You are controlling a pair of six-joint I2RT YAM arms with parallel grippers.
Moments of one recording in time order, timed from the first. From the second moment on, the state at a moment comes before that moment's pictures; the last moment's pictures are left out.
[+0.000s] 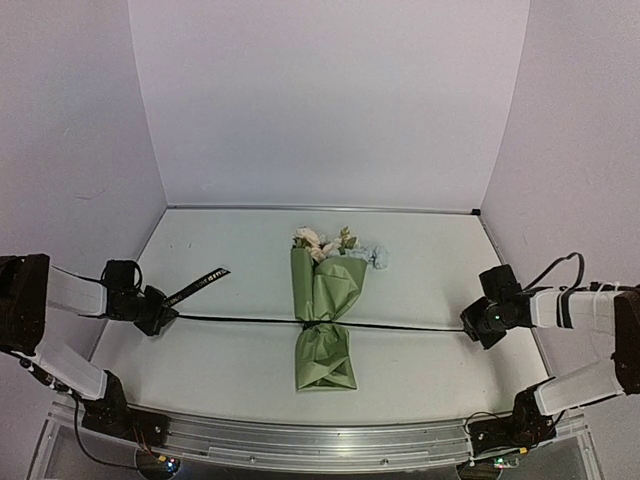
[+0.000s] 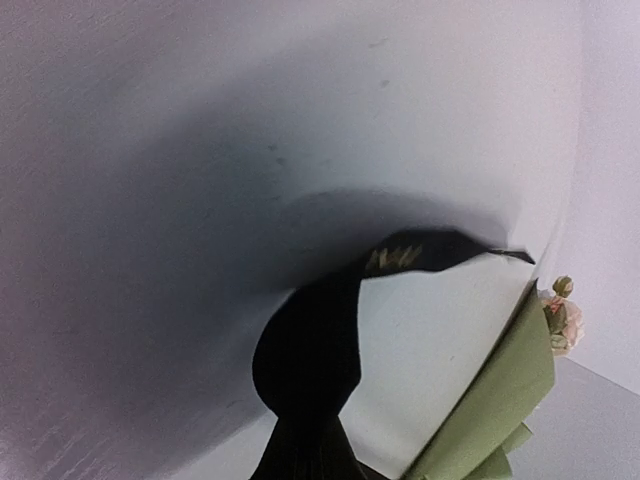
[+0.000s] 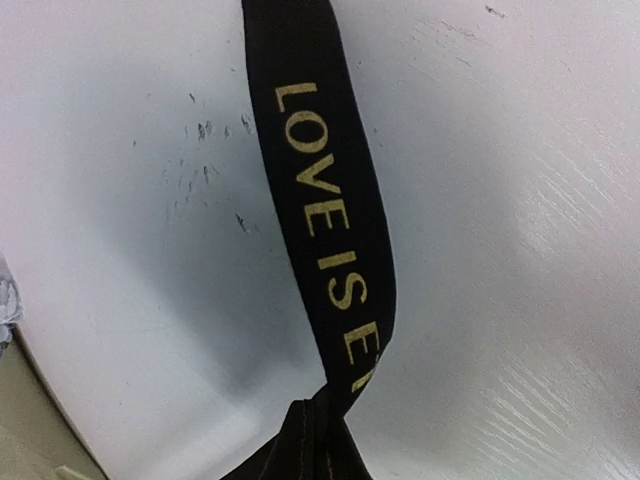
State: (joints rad) left arm 0.01 1.40 0.42 0.06 0.35 -1.11; right arm 0.26 1.30 0.49 -0.28 0.11 1.26
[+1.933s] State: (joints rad) left arm -0.78 1.74 1.03 -0.26 0.42 -0.55; right arm 0.80 1.67 1.23 -0.69 -0.05 0.65
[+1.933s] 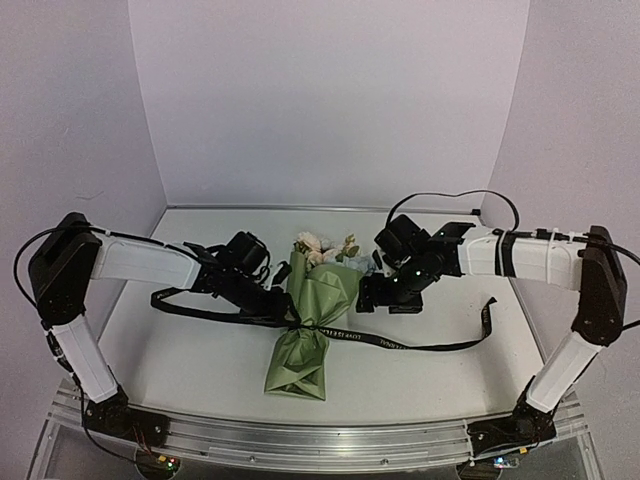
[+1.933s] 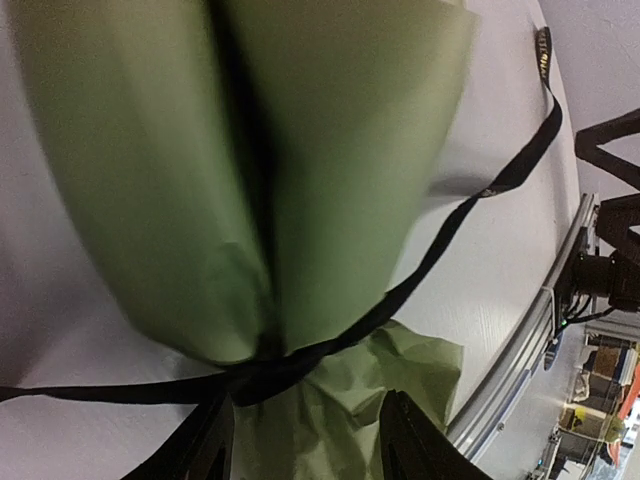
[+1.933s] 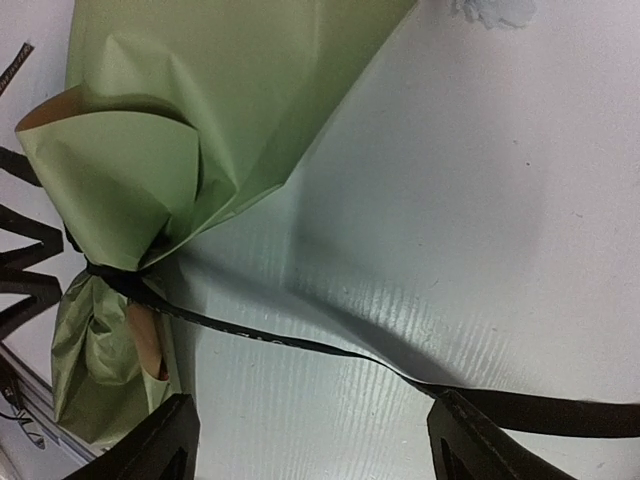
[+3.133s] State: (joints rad) left arm -0.54 1.73 1.09 -0.50 0.20 -0.35; right arm 0.84 1.65 1.19 -0.72 0.00 0.59
